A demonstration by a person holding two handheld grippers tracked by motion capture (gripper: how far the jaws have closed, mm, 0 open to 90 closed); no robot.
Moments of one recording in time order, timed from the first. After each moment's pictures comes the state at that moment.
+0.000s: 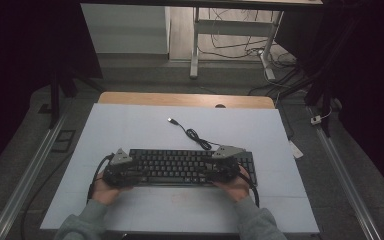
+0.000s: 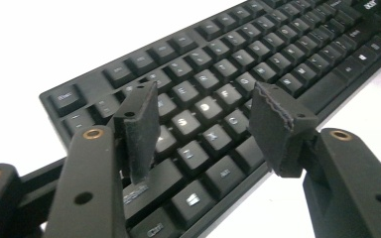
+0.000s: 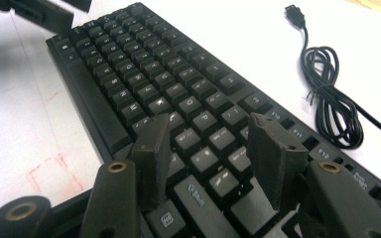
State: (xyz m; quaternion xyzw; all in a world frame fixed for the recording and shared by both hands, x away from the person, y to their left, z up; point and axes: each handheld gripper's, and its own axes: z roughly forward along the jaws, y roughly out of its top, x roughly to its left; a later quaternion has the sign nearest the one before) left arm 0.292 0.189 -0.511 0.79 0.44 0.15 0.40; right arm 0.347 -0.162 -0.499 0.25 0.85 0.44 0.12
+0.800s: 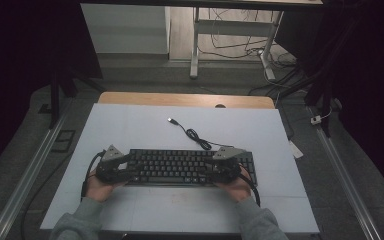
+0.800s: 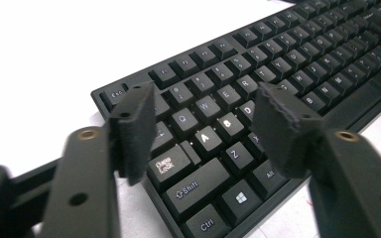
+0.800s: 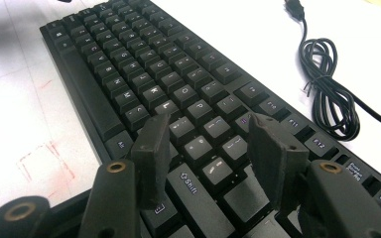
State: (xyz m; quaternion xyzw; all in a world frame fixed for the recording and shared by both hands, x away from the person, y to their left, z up) left arm 0.299 0.206 -0.514 0.78 0.45 0.17 0.40; right arm 0.349 -0.165 -0.504 0.24 0.86 0.44 0.12
